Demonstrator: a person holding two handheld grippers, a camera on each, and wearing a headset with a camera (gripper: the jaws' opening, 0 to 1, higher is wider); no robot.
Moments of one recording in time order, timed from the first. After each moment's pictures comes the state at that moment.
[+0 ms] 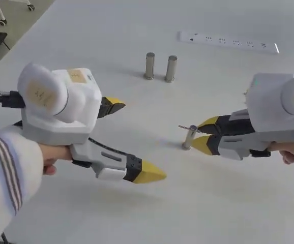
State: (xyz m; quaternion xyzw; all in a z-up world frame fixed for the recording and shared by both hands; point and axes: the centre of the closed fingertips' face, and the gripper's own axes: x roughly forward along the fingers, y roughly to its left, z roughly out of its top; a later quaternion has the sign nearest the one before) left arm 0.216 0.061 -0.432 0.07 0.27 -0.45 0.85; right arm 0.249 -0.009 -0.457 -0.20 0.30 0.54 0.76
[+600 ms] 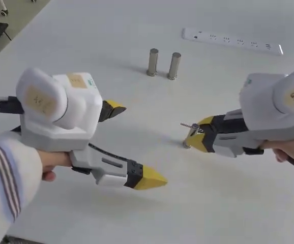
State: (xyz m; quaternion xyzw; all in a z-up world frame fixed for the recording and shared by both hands) left arm 0.207 0.057 -0.437 0.06 0.27 -0.45 0.85; right arm 0.249 -0.003 -0.465 -0.21 0.31 0.55 0.75
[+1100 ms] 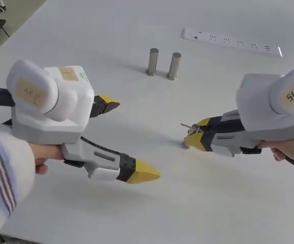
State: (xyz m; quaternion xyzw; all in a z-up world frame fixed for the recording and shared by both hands) left arm 0.214 0.072 -0.436 0.06 0.26 -0.44 0.86; right arm 0.247 -0.001 -0.465 -0.23 0.31 0.55 0.74
